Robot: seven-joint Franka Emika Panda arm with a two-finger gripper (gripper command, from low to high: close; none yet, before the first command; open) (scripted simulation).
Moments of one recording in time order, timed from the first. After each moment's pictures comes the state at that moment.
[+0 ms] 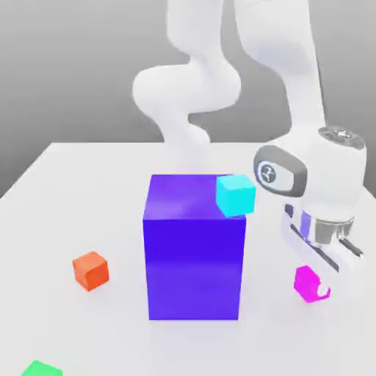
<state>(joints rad) 0.30 0.18 0.26 -2.68 -0.19 2.86 2.77</state>
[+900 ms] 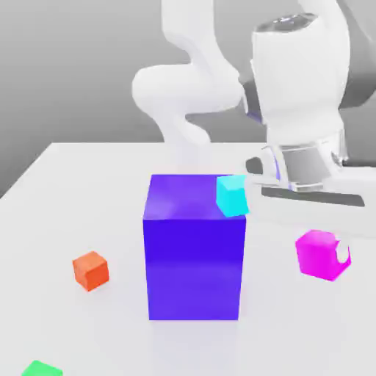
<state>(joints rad) 0.10 -0.04 0.18 -2.44 0.43 2.61 1.50</state>
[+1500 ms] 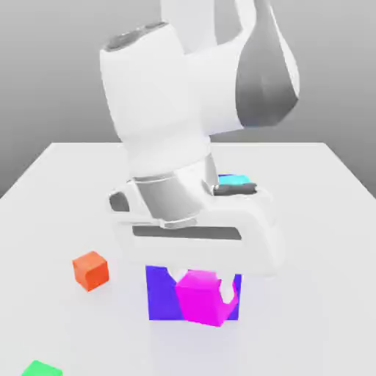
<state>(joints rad) -0.12 0.12 0.06 -2.27 0.41 2.51 0.91</state>
